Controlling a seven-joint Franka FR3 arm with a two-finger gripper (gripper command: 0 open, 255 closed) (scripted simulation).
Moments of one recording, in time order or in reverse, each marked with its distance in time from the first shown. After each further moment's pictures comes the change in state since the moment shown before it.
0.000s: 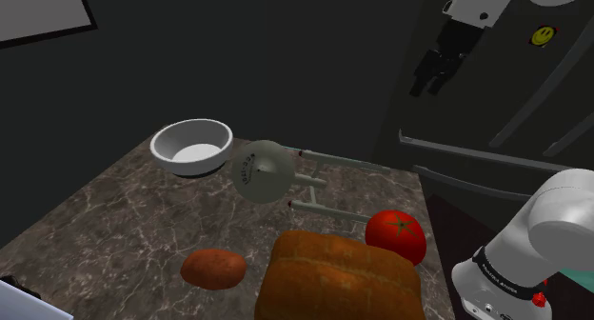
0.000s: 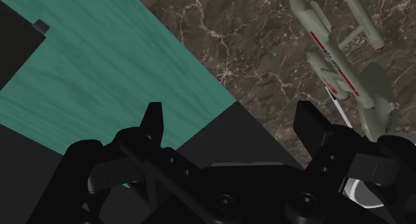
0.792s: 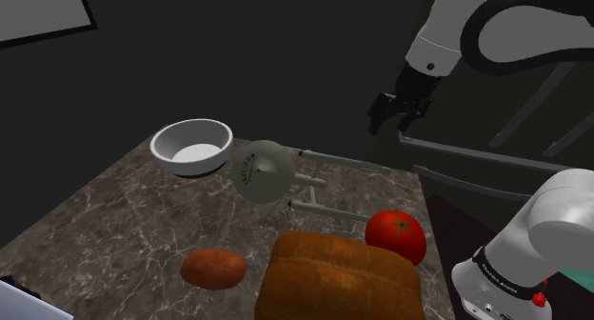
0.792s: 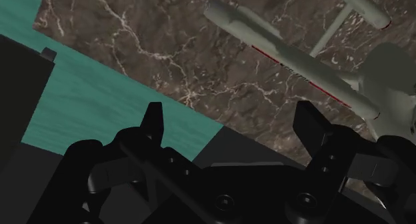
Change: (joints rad) arm 0.000 -0.007 0.296 -0.192 0.103 0.253 0.411
